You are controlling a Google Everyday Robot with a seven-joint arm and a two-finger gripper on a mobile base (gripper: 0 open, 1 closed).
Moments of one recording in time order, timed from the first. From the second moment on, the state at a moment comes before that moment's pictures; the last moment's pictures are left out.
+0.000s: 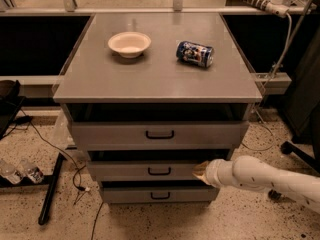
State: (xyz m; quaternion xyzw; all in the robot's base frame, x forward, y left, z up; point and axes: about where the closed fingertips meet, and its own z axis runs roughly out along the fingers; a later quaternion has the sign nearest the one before) arm 0.574 -0.156 0.452 -0.52 0.77 0.08 0.36
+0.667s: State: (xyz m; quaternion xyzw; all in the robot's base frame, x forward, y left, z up) arm 0.490 -0.171 0.462 -0.54 0.76 0.12 0.33
